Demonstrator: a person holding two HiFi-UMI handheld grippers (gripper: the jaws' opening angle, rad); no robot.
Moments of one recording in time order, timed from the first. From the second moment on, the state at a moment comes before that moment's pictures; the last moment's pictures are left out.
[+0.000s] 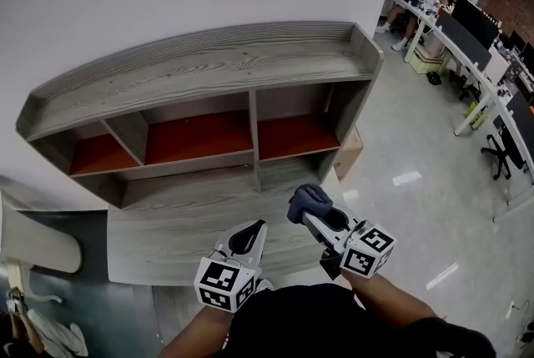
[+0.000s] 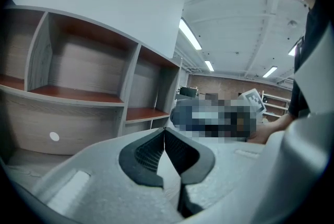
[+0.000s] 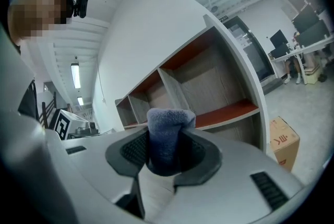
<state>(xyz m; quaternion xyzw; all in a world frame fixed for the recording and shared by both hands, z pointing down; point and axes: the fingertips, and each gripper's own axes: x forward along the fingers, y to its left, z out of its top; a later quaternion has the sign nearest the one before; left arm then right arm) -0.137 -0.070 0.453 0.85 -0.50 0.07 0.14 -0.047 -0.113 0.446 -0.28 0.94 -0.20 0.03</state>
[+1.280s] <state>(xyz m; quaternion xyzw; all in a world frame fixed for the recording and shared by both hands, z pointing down) 0.038 0.051 0.444 0.78 -0.60 0.03 0.15 0.127 0.012 0.458 -0.19 0.97 -0.13 -0.06</state>
